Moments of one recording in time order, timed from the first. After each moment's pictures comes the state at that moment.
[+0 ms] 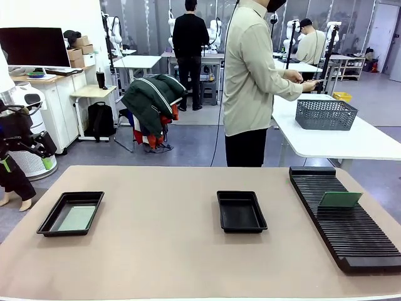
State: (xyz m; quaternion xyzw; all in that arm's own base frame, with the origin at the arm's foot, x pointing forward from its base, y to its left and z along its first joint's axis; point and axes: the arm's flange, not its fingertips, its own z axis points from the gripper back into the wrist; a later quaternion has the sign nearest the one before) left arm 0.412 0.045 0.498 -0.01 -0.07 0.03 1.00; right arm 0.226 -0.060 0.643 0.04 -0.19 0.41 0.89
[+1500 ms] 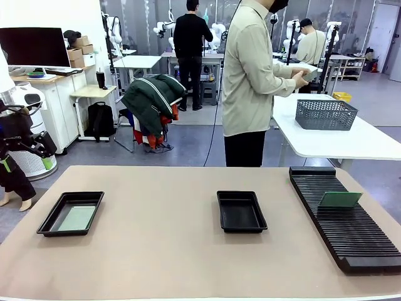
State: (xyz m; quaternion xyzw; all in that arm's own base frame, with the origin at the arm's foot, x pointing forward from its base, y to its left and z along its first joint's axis) left arm 0.412 0.045 0.498 -0.01 -0.07 0.03 1.00; right arm 0.223 -0.105 0.685 -0.02 -0.12 0.70 0.71
